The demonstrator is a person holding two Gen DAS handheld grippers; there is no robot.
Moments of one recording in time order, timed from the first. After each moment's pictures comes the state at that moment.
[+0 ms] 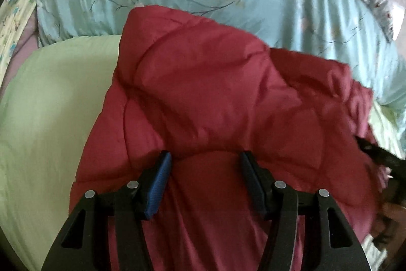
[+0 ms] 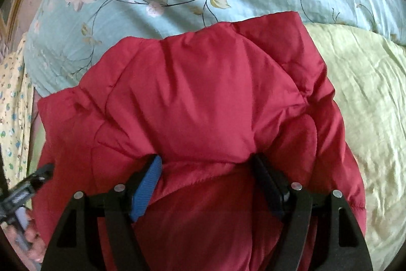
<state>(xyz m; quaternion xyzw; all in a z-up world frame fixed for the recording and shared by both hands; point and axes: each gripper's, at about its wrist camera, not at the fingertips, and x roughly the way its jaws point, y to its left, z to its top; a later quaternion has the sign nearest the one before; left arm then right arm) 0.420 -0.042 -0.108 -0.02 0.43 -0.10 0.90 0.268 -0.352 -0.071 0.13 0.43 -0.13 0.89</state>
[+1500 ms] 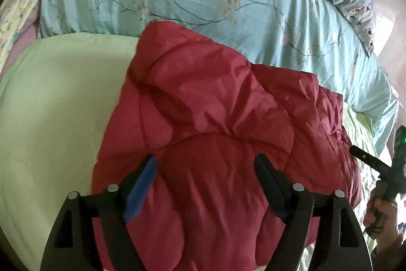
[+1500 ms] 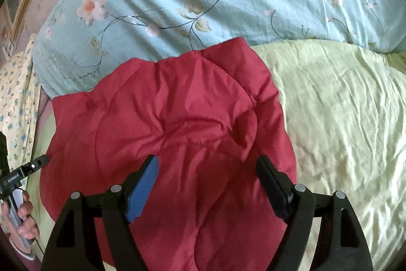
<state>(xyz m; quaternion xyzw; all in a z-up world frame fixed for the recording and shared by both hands) 0.383 0.005 -0.071 -0.07 0.42 -0.16 0.89 0.199 -0.365 -0.027 0.10 0.41 -0.14 0.89</state>
